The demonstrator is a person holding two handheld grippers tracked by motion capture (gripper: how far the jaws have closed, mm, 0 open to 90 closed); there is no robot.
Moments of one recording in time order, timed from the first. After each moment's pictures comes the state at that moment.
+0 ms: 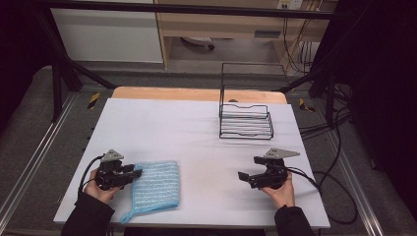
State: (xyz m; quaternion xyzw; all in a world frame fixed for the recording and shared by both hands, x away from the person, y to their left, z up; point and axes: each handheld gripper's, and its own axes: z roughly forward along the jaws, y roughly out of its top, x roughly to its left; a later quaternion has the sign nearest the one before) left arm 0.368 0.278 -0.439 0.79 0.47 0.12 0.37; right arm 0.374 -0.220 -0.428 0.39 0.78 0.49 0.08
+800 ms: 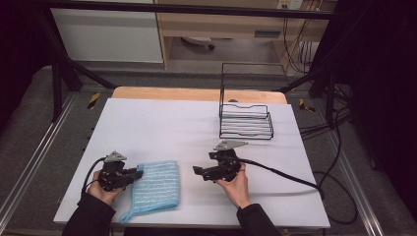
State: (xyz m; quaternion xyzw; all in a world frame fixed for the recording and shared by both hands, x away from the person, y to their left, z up) left arm 0.368 0.273 -0.444 0.79 0.48 0.10 0.36; right arm 0.394 -0.085 -0.415 0.36 0.80 0.48 0.05
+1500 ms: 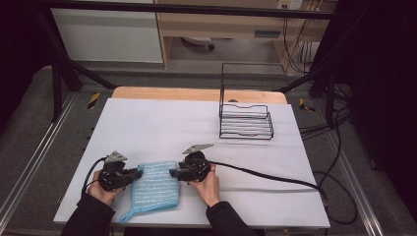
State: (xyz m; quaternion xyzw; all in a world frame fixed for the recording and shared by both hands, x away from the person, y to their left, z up) left arm 0.367 0.272 -0.443 0.80 0.47 0.11 0.36; right arm 0.405 -0.008 -0.451 0.36 0.82 0.44 0.00
